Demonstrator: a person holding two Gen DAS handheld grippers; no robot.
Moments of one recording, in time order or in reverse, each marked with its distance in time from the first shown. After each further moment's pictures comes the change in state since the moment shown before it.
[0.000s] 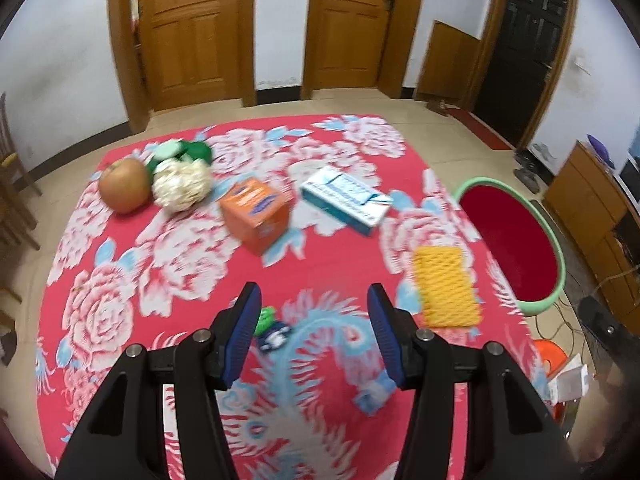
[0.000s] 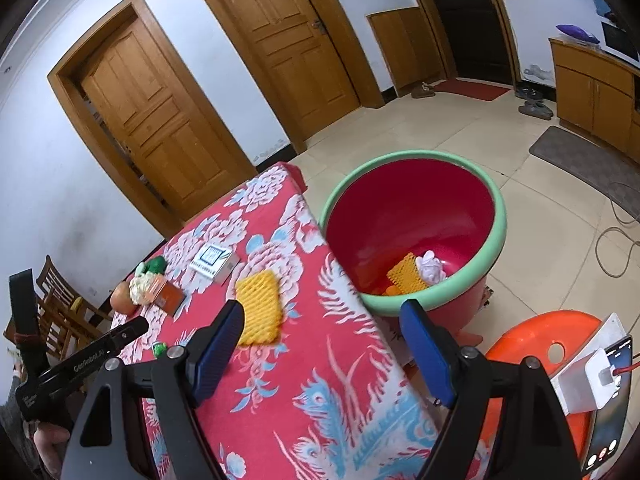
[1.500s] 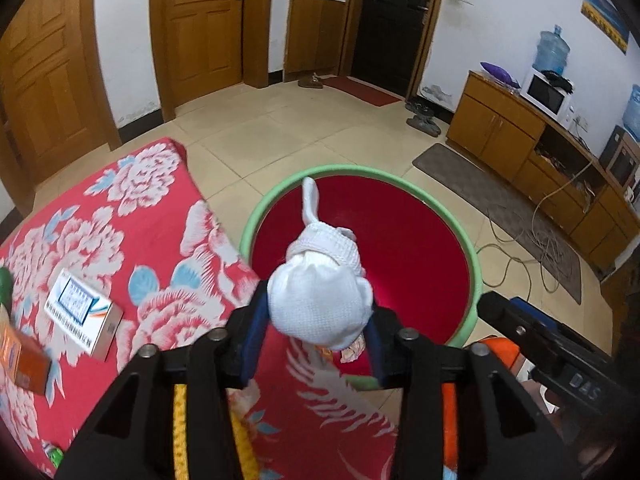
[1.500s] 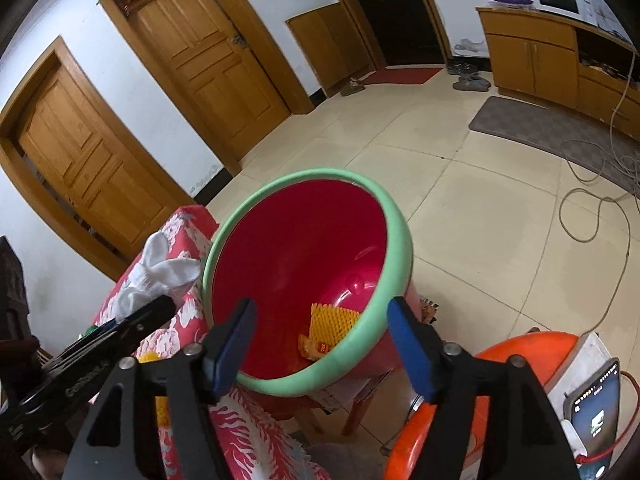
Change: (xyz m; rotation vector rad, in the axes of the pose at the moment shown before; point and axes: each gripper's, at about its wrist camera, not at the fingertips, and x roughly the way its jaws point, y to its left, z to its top) left arm 0.082 -0.213 0.040 0.361 0.028 -0.314; right arm 0.037 -0.107 0.043 0.208 -0.041 -0.156
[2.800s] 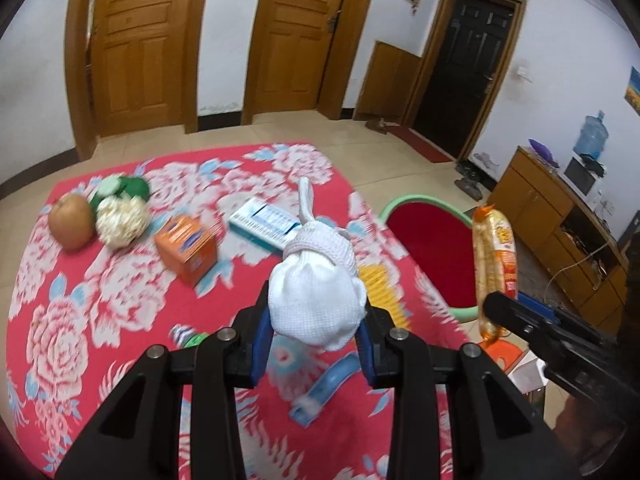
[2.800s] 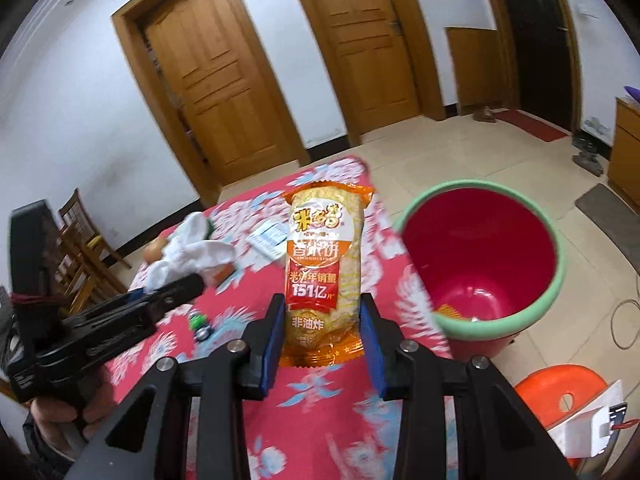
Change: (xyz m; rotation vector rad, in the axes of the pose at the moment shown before) left arm -0.151 0.120 -0.091 -0.254 -0.150 0.097; right arm -0.060 0.148 -0.066 -0.434 0.057 0.240
